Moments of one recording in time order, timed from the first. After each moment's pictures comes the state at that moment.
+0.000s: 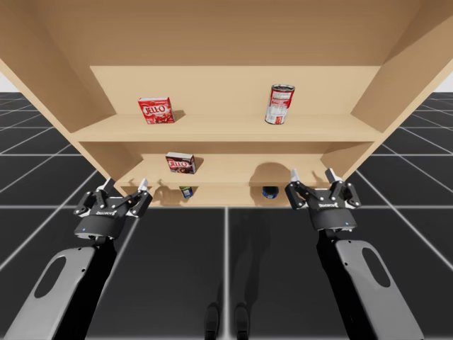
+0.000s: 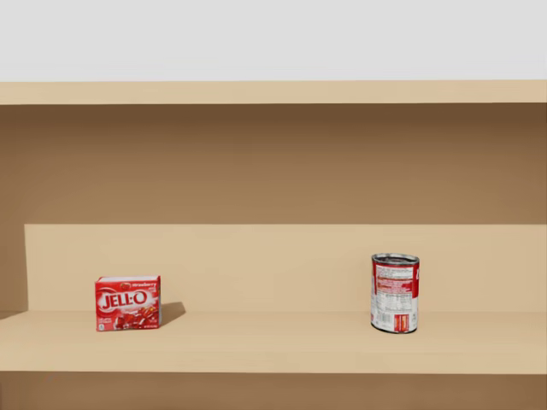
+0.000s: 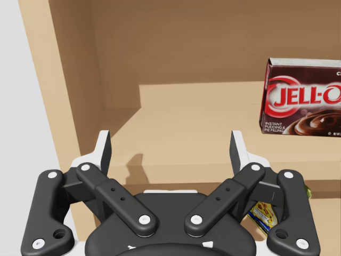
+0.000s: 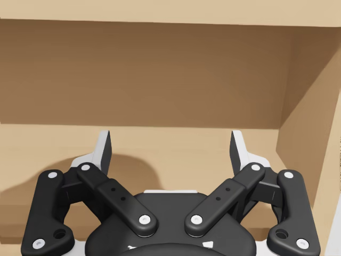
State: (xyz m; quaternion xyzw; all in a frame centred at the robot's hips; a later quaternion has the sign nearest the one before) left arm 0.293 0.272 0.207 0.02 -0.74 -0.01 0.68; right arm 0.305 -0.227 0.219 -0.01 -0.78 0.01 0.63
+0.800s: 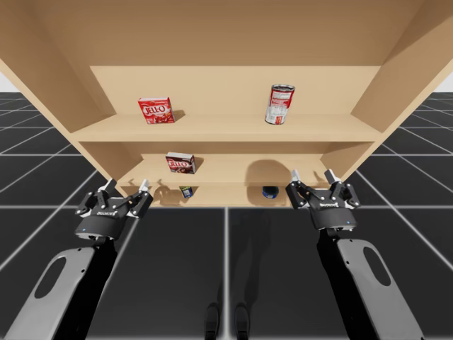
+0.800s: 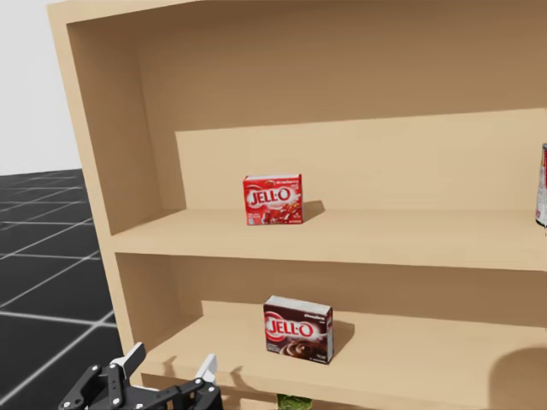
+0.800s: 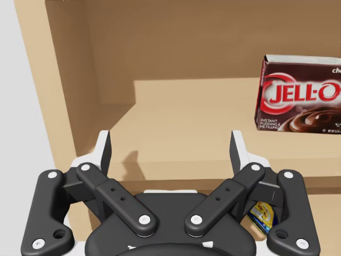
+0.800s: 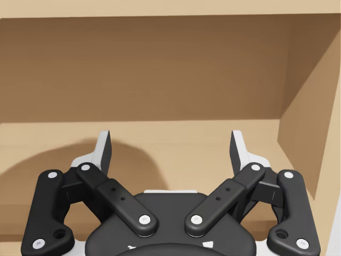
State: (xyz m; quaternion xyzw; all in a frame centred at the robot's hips) left arm 0.293 0.271 0.207 0.01 -0.73 -0.01 0.68; right arm 0.307 -0.230 0.218 0.00 -0.77 -0.01 0.64
